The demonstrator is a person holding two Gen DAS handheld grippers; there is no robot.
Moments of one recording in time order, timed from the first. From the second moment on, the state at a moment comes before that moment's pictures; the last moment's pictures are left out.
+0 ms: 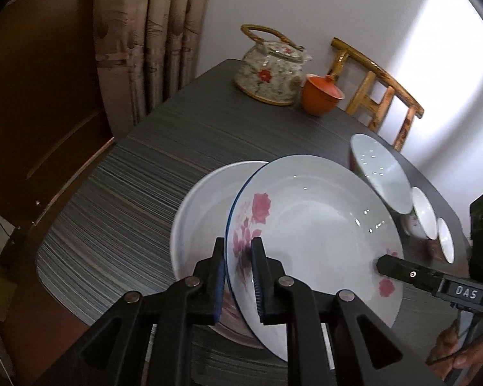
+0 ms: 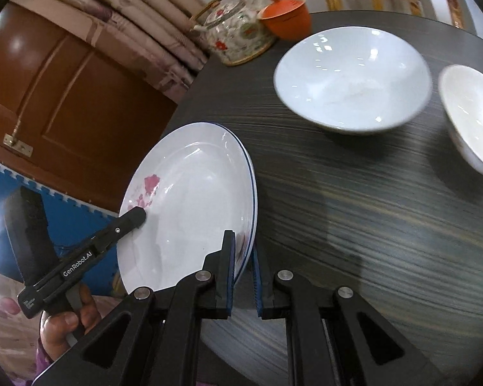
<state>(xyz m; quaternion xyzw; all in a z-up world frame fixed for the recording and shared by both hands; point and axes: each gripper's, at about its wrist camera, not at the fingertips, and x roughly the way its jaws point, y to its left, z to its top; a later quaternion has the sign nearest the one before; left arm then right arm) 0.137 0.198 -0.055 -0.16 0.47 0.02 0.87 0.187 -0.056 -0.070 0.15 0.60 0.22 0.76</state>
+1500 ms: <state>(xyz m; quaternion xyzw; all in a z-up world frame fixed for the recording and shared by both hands) 0.147 0.207 -0.063 -0.11 0.46 0.05 0.88 0.203 -0.022 -0.091 0.11 0.61 0.20 0.76</state>
